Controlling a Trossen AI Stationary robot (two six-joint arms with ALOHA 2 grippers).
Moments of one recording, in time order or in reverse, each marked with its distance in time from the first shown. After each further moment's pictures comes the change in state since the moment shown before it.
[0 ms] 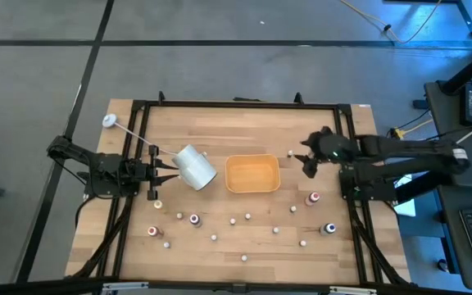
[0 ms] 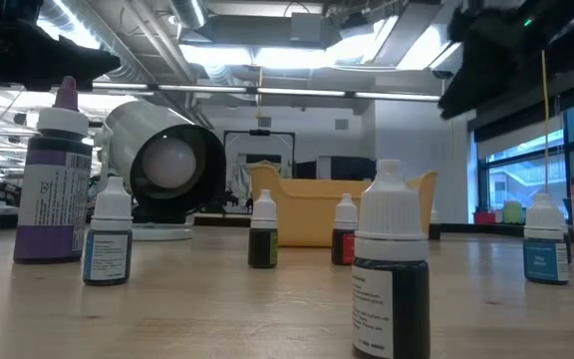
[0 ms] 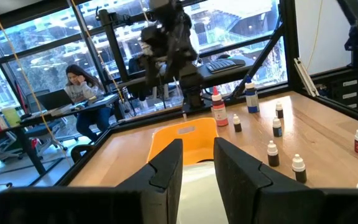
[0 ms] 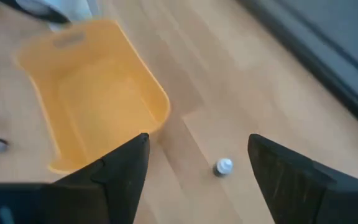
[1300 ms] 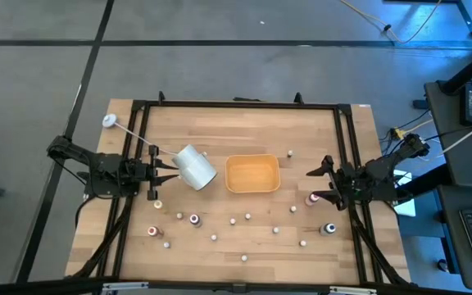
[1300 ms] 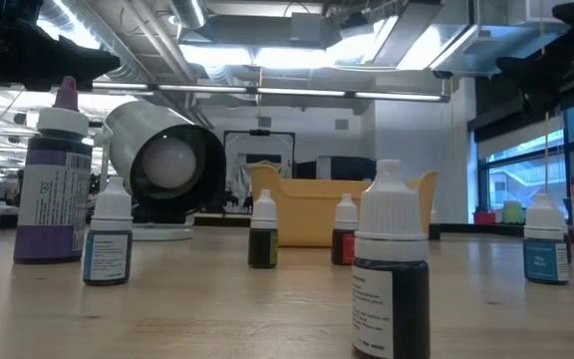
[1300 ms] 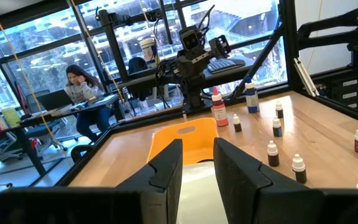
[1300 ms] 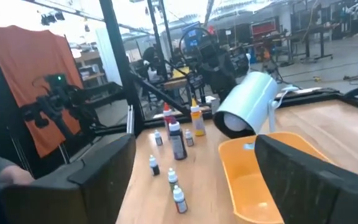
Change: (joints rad) left arm 0.000 0.000 0.000 -0.001 0.000 0.002; right arm 0.646 -0.854 -0.706 0.764 0.131 -0.099
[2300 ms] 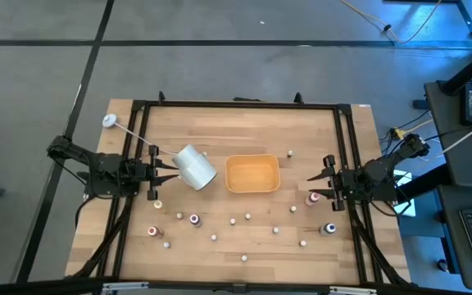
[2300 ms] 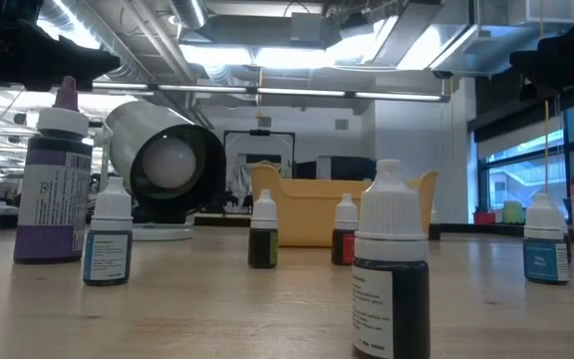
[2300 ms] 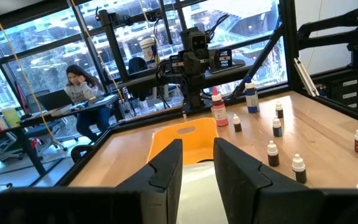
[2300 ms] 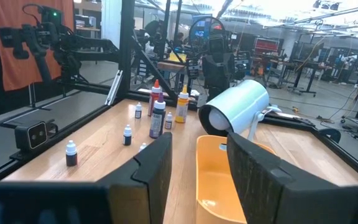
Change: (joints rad) left arm 0.000 0.000 0.000 0.000 0.000 0.000; right arm 0.000 0.000 -0.001 -0.063 -0.011 -0.339
